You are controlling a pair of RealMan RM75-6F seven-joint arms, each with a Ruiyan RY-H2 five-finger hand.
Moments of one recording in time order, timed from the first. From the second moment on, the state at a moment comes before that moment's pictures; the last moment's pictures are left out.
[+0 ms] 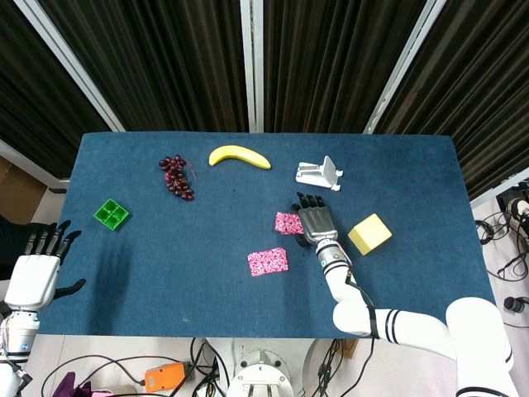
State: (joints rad) left arm -0.11 -1.20 -0.03 -1.50 1.51 1.47 0.11; right arm 0.88 -1.79 0.29 -1.37 -0.59 0.97 -0.72
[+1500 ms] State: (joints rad) left arm -0.10 -1.22 -0.02 -1.47 1.51 1.48 0.09; right arm 0.89 -1.80 0.12 -1.61 -0.70 1.04 -0.74
